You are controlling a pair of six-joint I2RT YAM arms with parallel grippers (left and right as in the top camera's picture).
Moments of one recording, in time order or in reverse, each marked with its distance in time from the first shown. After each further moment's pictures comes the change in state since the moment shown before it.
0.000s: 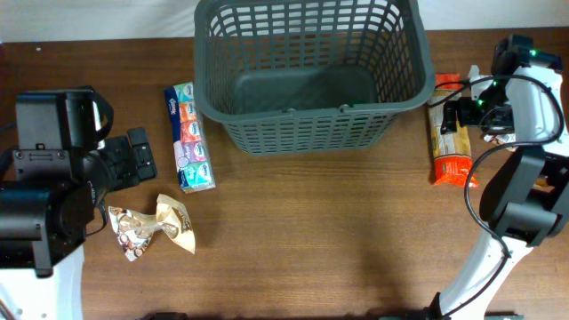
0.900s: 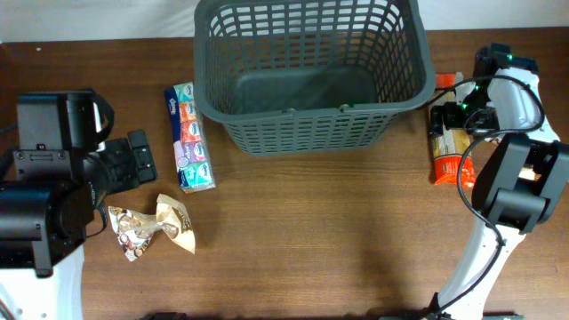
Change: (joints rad) left arm 0.000 0.000 0.000 -0.018 0.000 0.000; right arm 0.033 0.103 0.000 0.054 0.000 0.029
